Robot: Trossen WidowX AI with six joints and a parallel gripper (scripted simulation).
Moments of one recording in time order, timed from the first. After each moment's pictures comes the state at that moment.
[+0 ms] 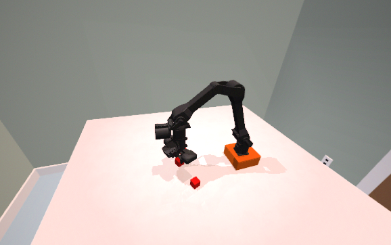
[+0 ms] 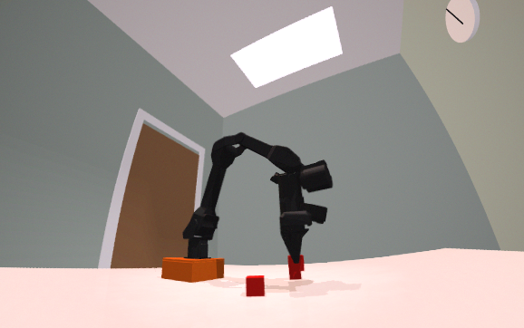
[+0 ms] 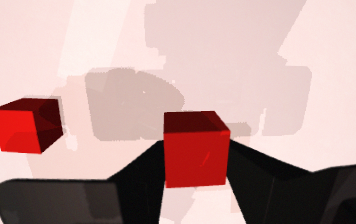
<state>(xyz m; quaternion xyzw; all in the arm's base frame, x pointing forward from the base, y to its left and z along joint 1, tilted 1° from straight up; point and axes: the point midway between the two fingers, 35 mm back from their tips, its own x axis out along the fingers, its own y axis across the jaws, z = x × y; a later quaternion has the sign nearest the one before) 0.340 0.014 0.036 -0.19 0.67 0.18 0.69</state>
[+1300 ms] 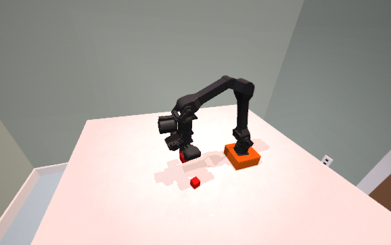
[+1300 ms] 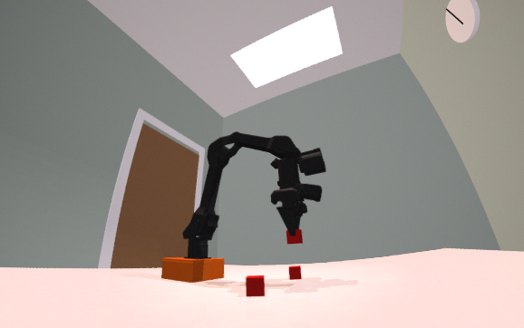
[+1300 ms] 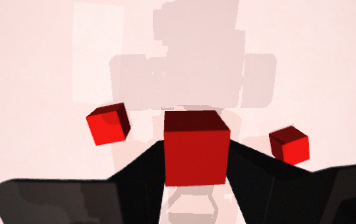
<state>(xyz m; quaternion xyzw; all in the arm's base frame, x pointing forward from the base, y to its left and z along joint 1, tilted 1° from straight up) 0.320 0.053 0.097 -0.10 0.69 0.10 0.71</state>
